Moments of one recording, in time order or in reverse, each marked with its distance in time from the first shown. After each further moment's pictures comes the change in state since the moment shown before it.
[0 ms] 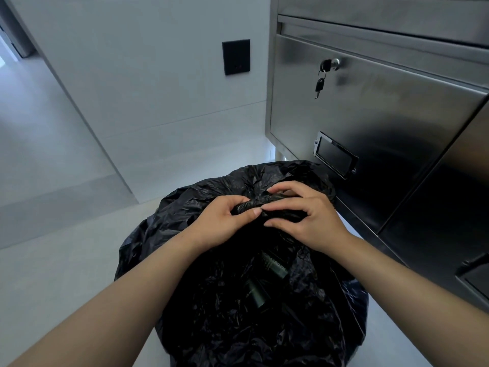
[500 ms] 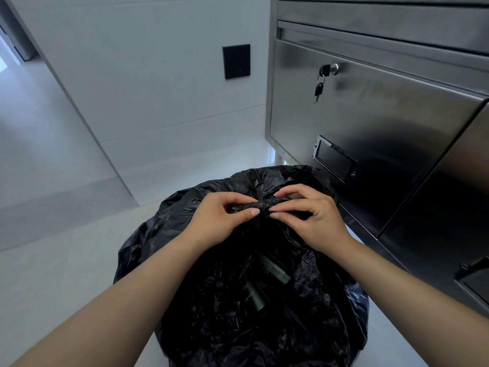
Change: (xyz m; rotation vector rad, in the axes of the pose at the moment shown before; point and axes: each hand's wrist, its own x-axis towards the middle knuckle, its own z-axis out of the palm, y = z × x) left_hand 0.003 0.003 -0.002 0.029 0.216 0.044; right_hand -0.002 0.007 0.001 0.050 0.117 0.078
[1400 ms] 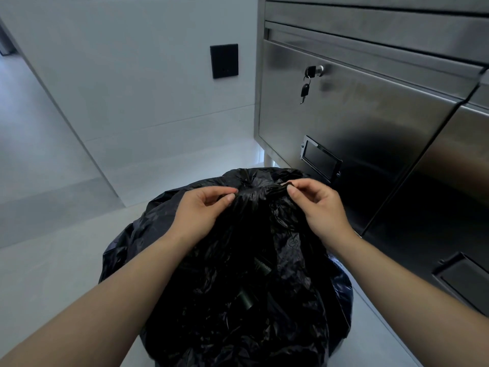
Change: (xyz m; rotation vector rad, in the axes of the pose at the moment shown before) left_hand 0.005 -0.010 0.001 -0.139 0.157 -0.007; right_hand 0.005 0.001 -0.018 0.473 0.219 0.463
